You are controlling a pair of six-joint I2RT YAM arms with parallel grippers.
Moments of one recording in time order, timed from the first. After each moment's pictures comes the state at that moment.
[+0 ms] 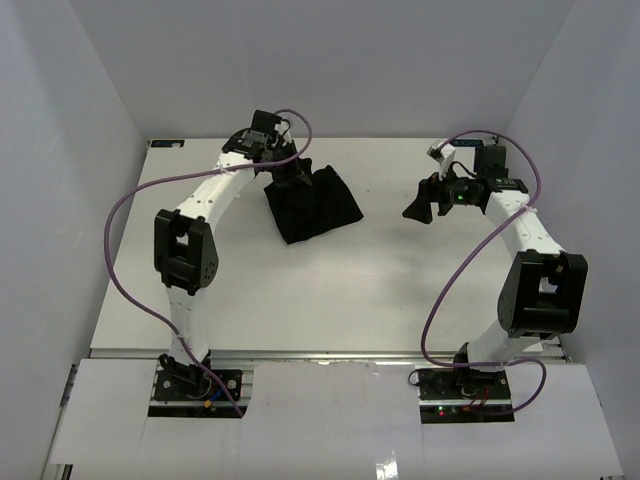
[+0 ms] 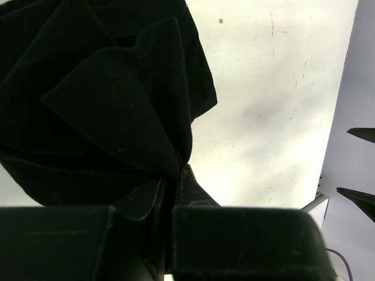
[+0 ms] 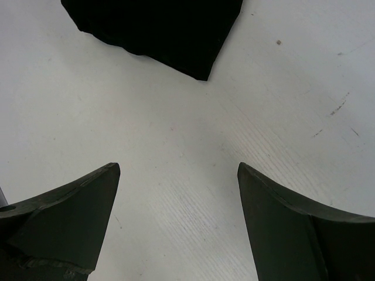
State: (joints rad) left arm -0.36 2.06 1.93 -0.71 0.34 -0.55; right arm -0.02 1.60 1.26 -0.53 -0.90 -0.48
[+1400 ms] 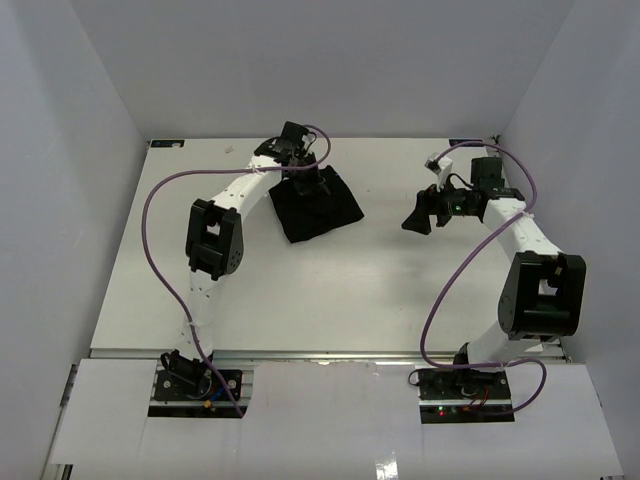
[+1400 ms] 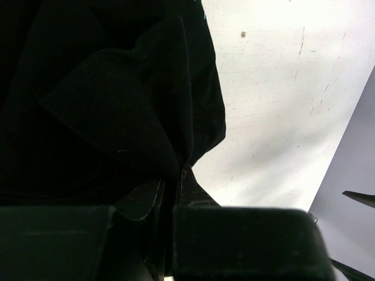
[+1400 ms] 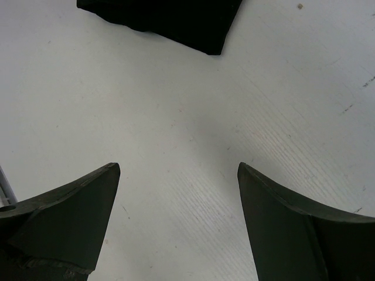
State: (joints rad) left arm -0.43 2.34 2.13 -0.72 0.30 -0.69; right arm -0.02 1.59 1.17 -0.52 -0.89 -0.48
